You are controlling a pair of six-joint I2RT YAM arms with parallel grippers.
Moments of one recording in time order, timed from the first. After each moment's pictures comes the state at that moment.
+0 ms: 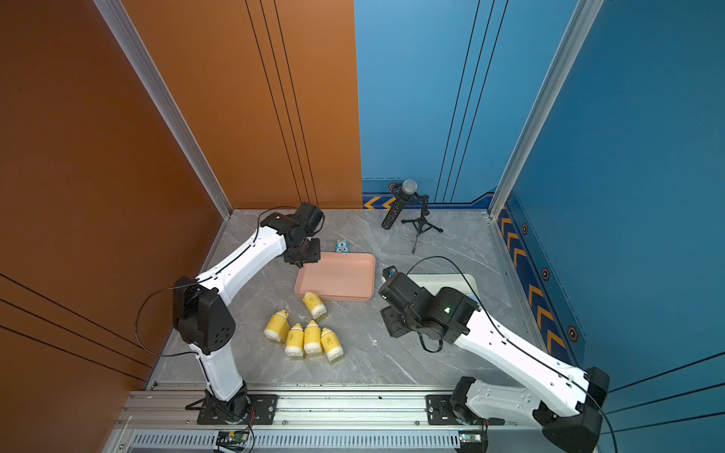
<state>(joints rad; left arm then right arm) -0.44 1.84 1.72 -1.12 -0.21 -0.54 0.98 1.15 1.21 -1.16 0.23 0.45</state>
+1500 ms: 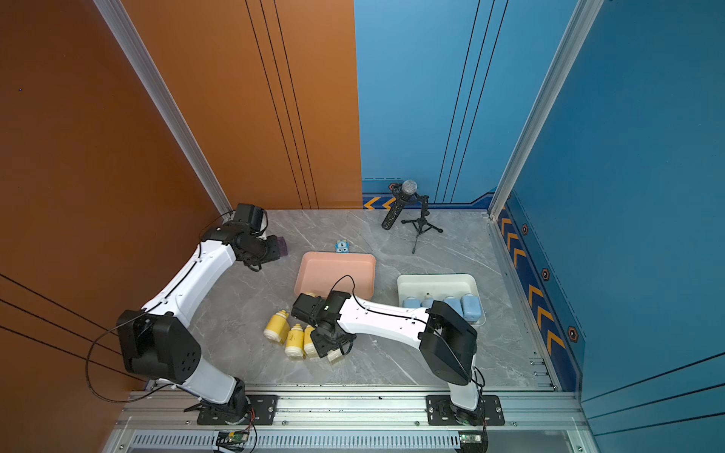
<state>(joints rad) -0.14 1.58 1.45 -0.91 -0.01 -0.42 1.17 1.89 1.51 -1.02 -0.01 0.63</state>
